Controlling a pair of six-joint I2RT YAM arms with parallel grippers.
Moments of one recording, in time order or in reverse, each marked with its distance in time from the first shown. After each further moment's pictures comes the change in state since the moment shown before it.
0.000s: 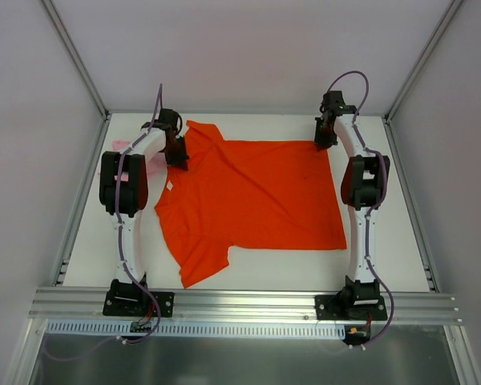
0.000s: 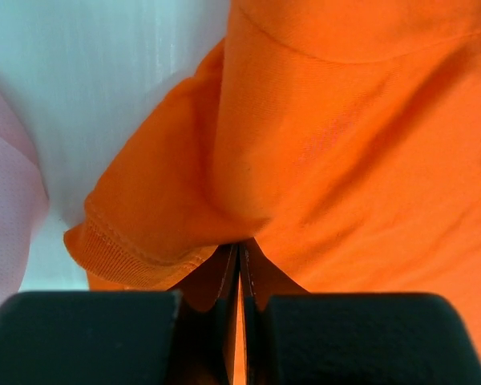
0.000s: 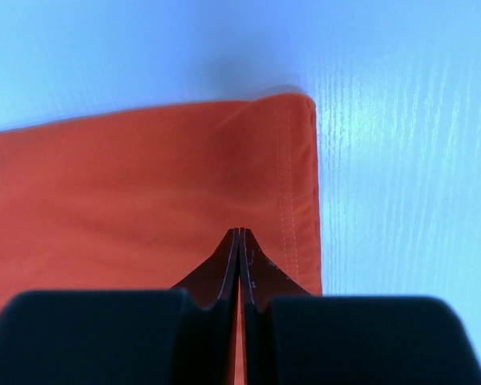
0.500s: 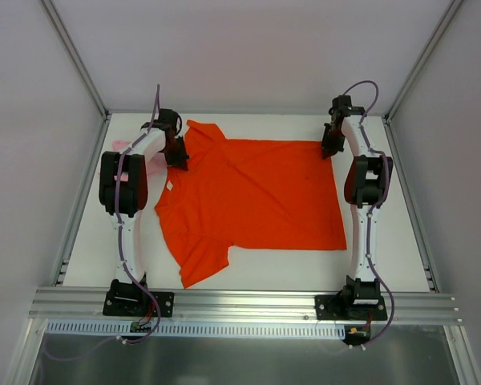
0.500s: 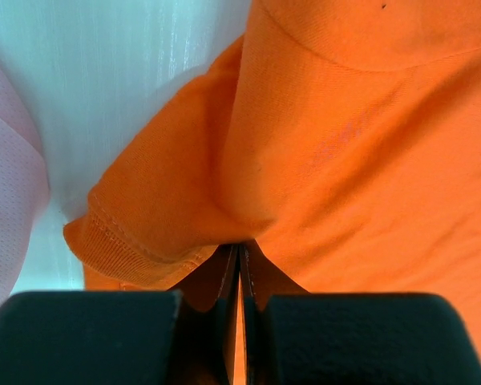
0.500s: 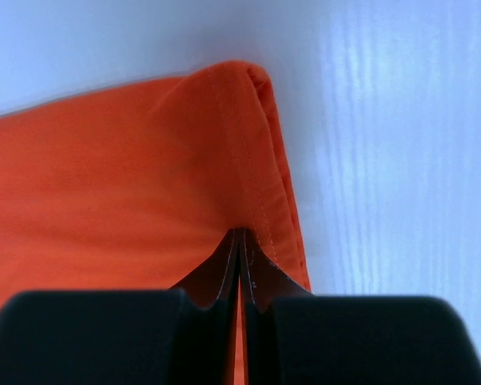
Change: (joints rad) left arm 0.005 0.000 -0.004 -0.001 -0.014 -0.060; right arm -0.054 0.091 0.106 -0.141 -0.036 0.078
